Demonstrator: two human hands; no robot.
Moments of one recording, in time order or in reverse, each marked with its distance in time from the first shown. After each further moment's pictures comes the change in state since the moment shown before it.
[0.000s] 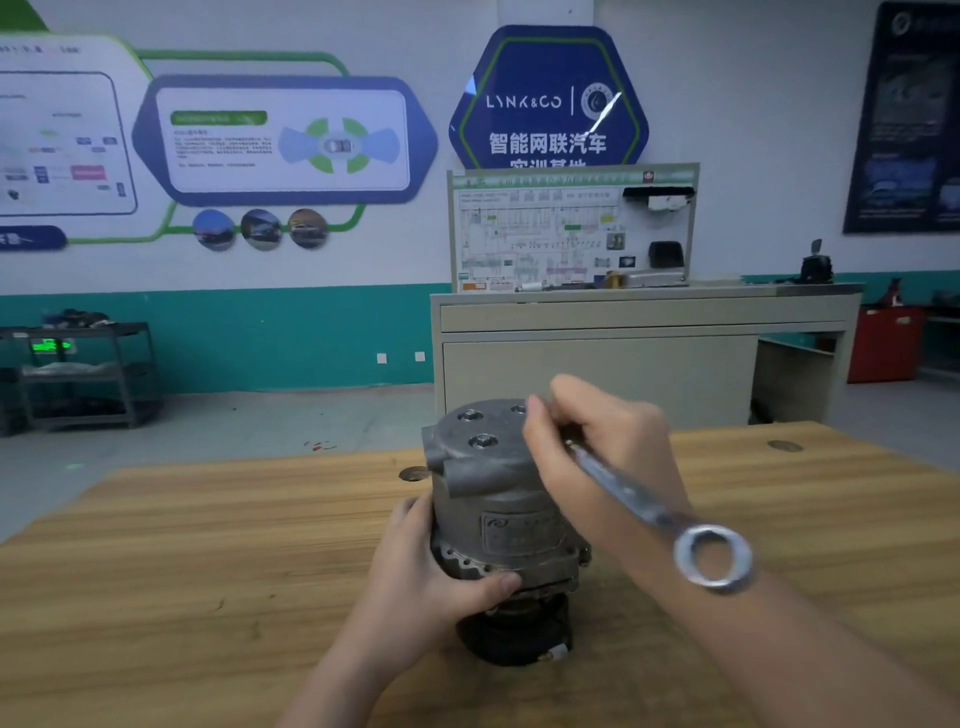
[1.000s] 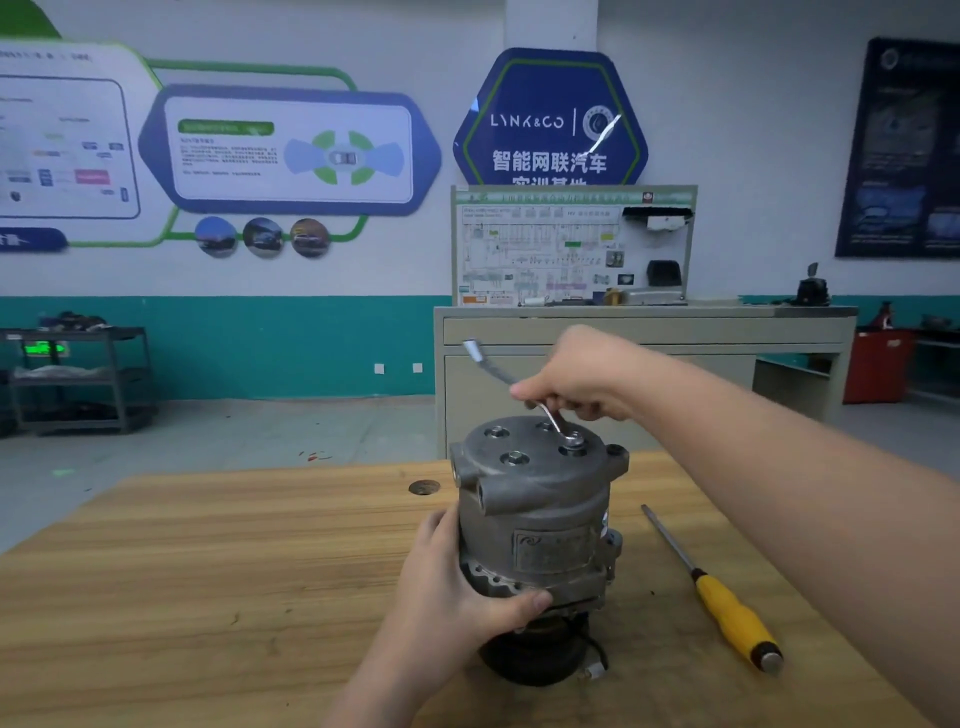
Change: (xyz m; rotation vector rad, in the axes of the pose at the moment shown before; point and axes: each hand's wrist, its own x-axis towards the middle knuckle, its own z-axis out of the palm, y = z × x) left_hand -0.002 0.000 -0.001 -0.007 -0.011 0.013; right_hand 0.104 0.012 0.021 -0.125 -0.700 0.903
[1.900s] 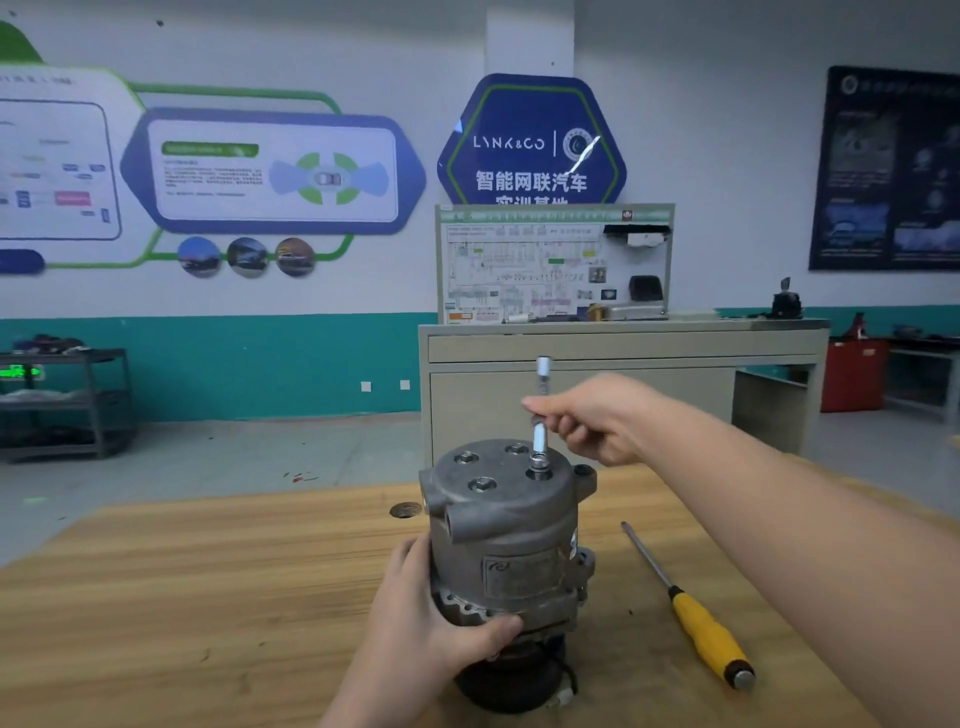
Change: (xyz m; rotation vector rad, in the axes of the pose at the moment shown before) left_hand 0.004 0.001 0.004 -0.004 0.051 -0.018; right_hand 0.010 0.040 -0.011 0.666 -0.077 0.228
